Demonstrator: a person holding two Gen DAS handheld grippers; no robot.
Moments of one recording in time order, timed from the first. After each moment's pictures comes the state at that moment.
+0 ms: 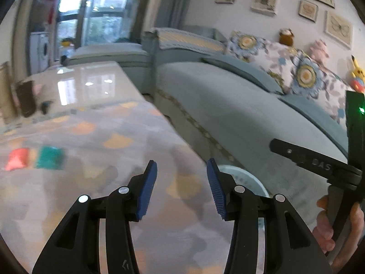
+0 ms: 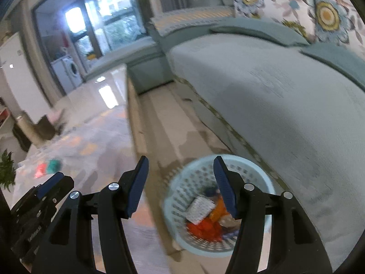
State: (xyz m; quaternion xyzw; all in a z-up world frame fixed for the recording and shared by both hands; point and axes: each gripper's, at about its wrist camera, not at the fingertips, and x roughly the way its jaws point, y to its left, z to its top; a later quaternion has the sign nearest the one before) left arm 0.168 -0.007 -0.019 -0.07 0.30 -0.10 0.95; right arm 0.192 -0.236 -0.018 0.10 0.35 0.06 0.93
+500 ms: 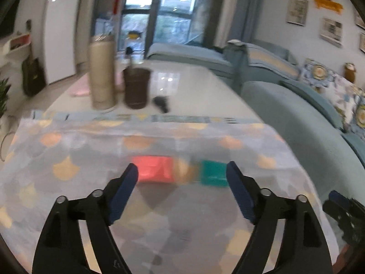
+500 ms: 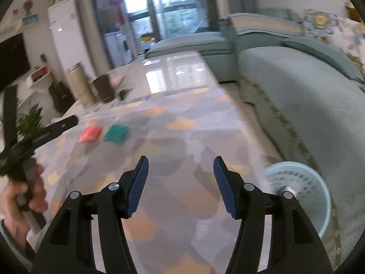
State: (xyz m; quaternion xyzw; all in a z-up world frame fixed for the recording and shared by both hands) left arm 0.165 0.212 -0.019 -0.12 0.31 0.09 0.94; right arm 0.171 -0.064 -0.030 0.01 0.34 0.22 0.92
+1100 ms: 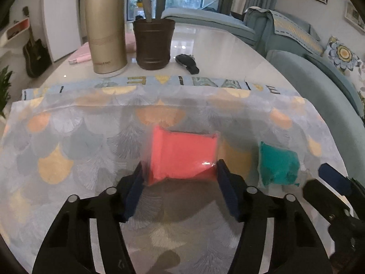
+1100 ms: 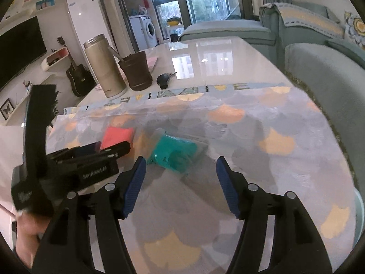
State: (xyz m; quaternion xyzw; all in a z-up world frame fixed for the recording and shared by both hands) left arm 0.215 0.246 -0.075 -0.11 0.41 0.11 0.90; right arm 0.230 0.082 -0.058 0.00 0.37 0.28 0.88
